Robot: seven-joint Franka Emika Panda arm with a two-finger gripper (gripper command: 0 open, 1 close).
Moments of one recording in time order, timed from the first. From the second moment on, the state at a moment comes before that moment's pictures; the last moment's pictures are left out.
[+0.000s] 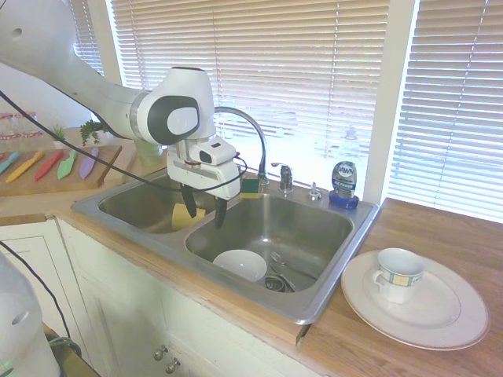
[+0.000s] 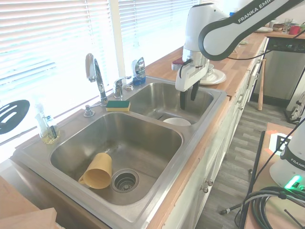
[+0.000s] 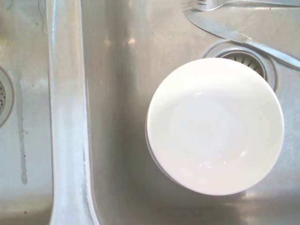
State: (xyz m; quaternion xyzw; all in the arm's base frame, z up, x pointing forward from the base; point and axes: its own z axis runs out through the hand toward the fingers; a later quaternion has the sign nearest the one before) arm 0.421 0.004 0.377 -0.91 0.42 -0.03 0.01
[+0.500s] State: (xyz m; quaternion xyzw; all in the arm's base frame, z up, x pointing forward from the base) arm 0.423 0.005 0.378 -0.91 0.42 -0.03 0.01
